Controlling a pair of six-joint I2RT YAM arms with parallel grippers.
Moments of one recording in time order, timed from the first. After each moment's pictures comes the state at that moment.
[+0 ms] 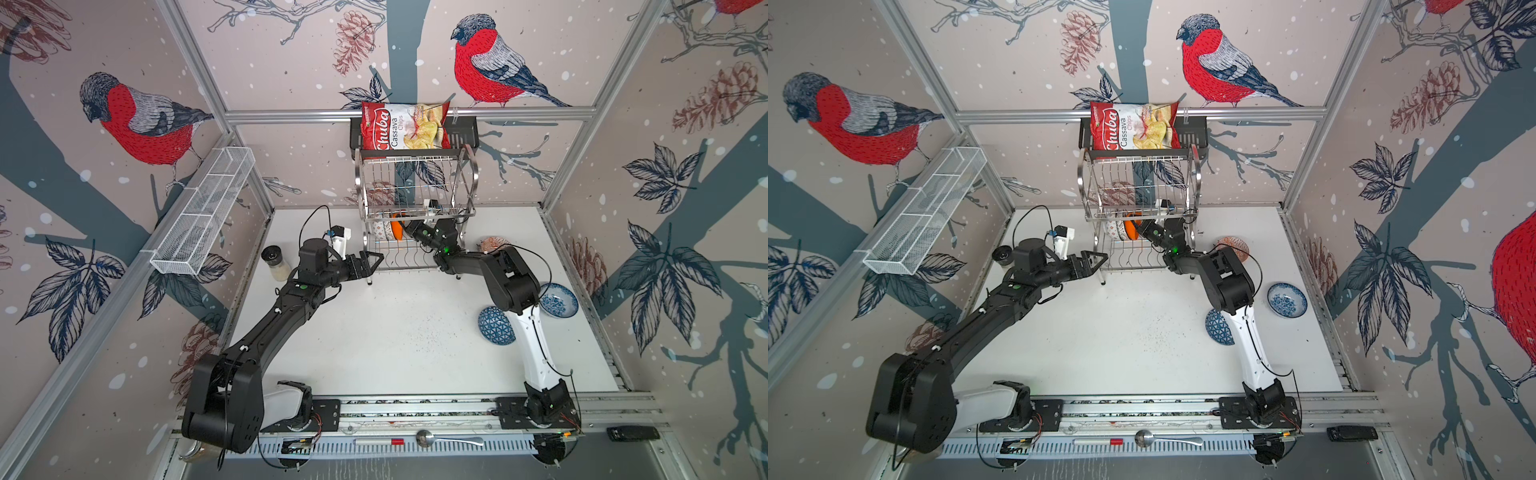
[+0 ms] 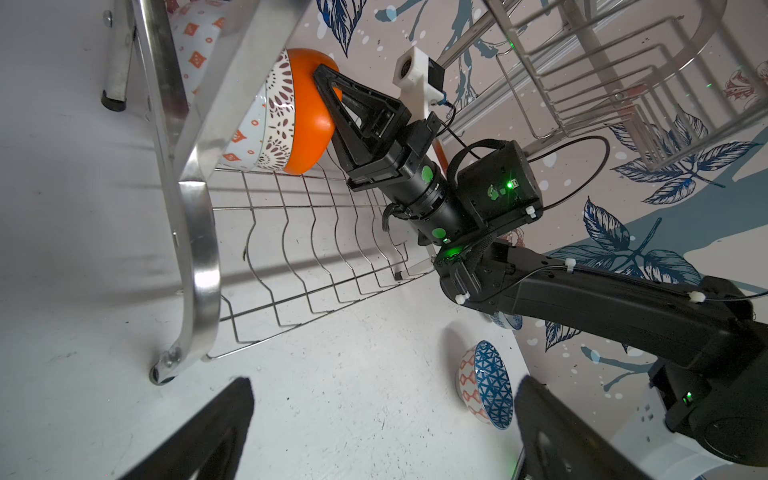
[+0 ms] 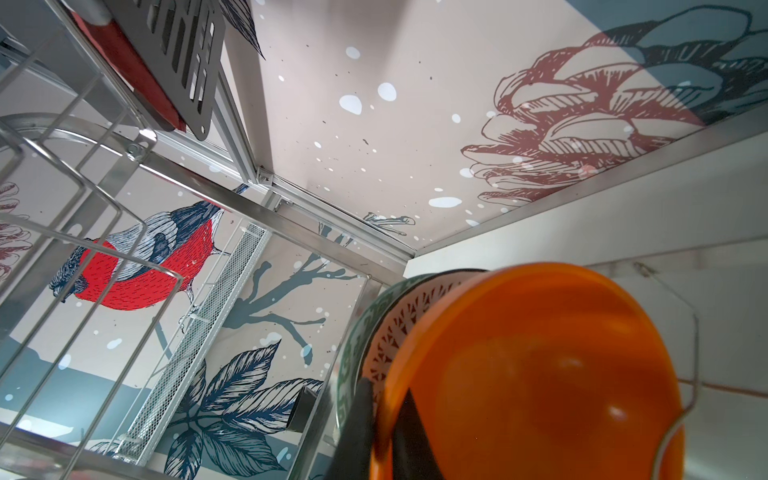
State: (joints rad) left arm -0.23 1.26 0.77 0.06 0.63 -0.57; right arm 0.52 2.40 1.54 0.93 -0.44 1.07
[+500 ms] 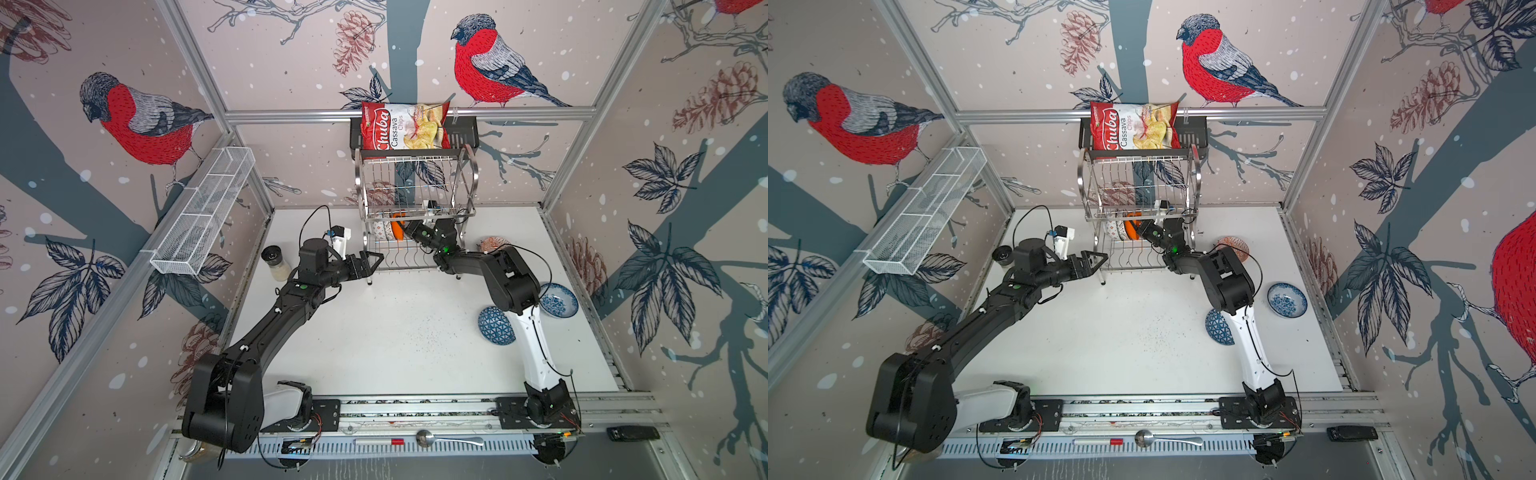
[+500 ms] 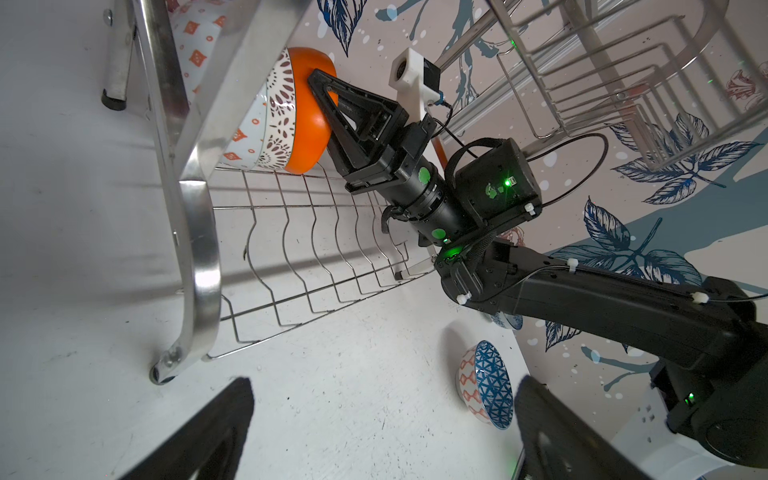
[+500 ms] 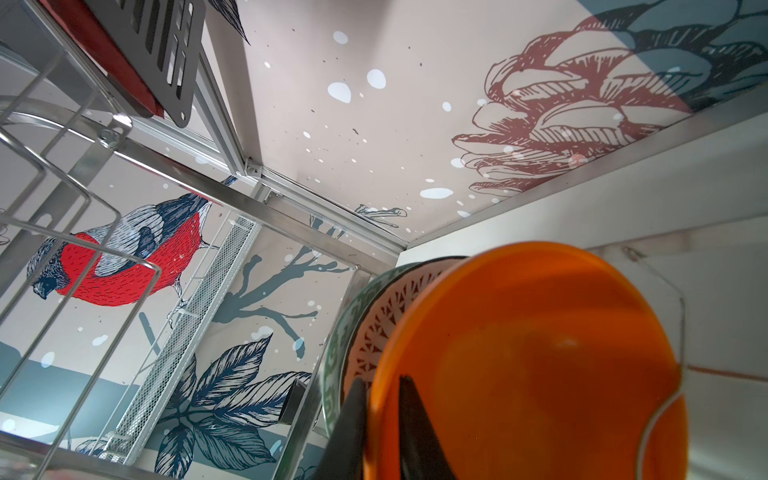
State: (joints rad) left arm -0.23 1.26 0.77 0.06 0.63 -0.57; right arm 0.52 2.39 1.54 0.89 -0.45 1.05
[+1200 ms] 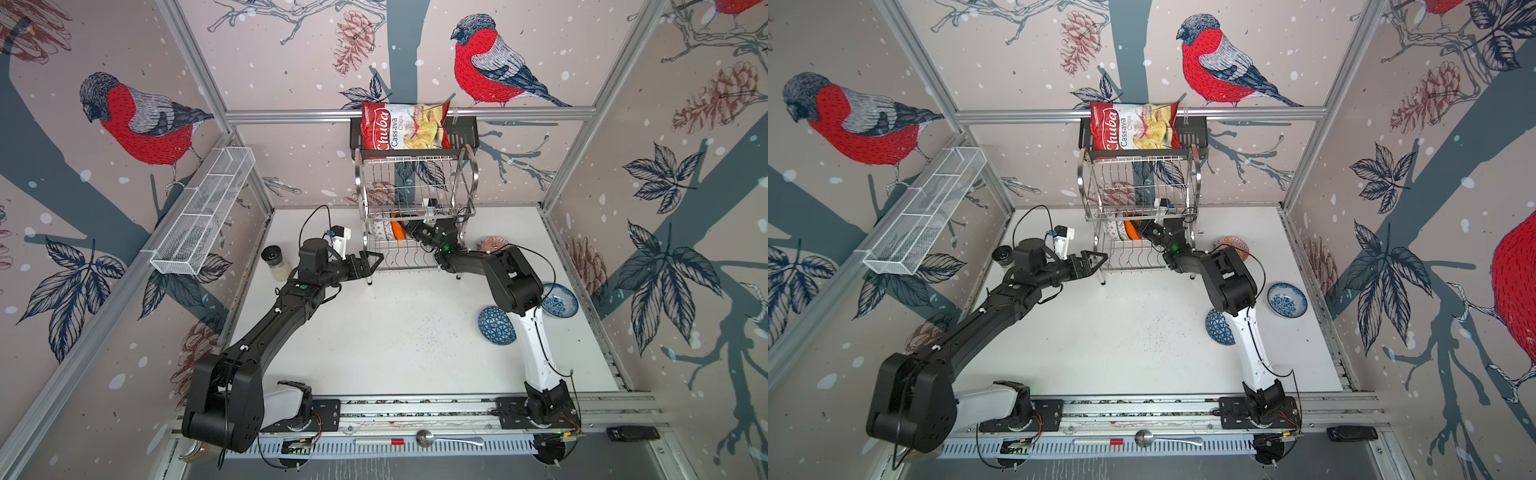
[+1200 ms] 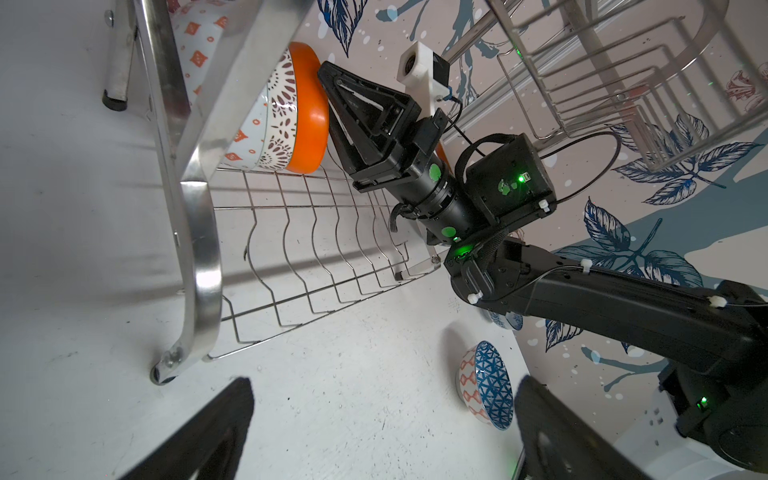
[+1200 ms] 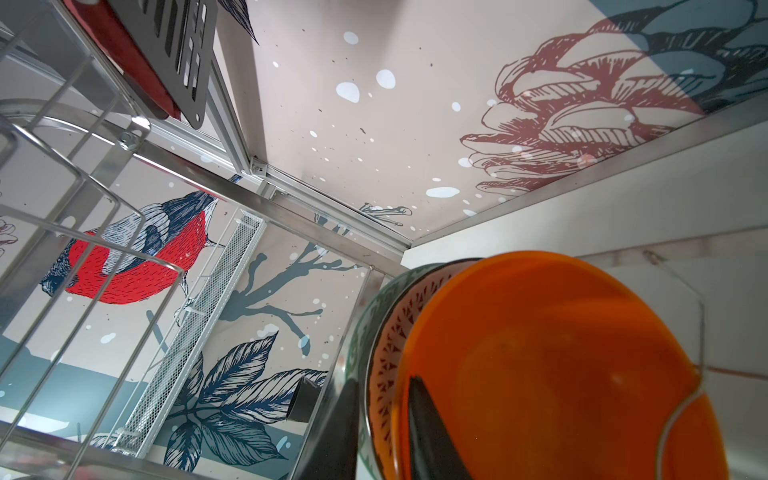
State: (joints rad) left arm -0.23 1.26 0.77 0.06 0.63 -0.57; right arm 0.52 2.35 1.52 0.87 -0.45 1.05
